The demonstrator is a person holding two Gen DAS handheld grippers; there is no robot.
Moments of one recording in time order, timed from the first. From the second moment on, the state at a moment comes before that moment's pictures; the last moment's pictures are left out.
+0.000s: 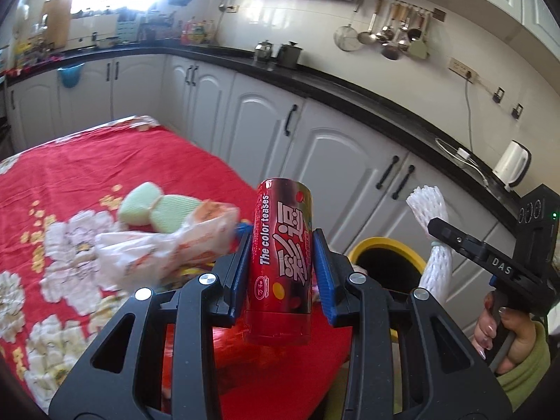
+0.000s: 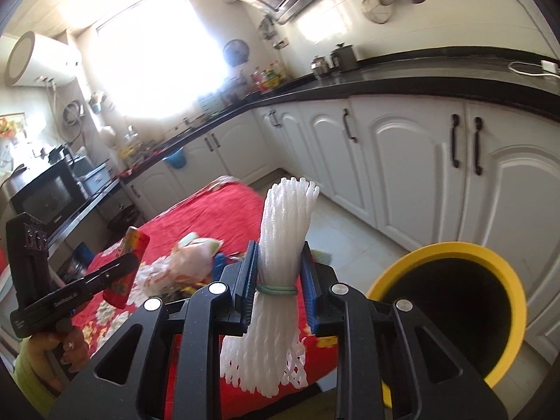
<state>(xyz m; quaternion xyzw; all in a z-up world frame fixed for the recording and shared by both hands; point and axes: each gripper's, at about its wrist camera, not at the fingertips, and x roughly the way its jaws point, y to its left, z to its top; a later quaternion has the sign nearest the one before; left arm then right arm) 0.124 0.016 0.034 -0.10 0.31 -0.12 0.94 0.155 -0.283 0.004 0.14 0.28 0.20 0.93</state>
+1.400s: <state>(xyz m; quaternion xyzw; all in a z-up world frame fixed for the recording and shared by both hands) 0.186 -0.197 -0.028 -0.04 0.36 -0.27 0.89 0.167 -0.421 -0.071 0.18 0.28 0.05 0.94</state>
